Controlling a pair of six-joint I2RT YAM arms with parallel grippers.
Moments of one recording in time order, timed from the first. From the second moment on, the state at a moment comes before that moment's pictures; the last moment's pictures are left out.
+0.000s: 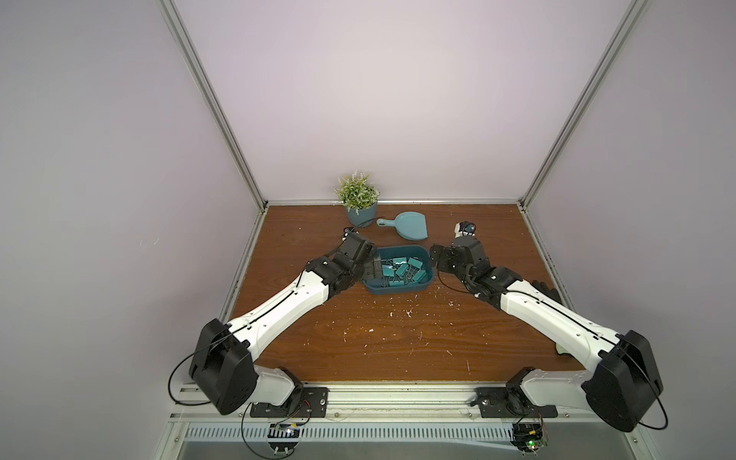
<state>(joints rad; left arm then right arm) -0.65 1.44 1.15 -0.58 -0.24 -0.67 0.60 1.27 0.95 -0.27 0.38 0.58</state>
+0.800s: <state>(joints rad) -0.70 1.73 1.31 -0.57 -0.25 -0.67 0.54 1.18 0.87 -0.27 0.35 0.57</state>
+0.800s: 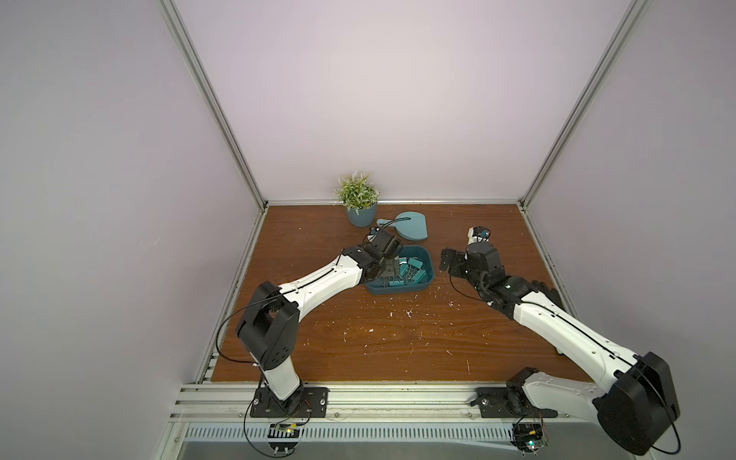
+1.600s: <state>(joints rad) -0.70 1.97 1.41 -0.51 -0.23 -0.65 0.54 1.18 0.87 -0.28 0.35 0.56</state>
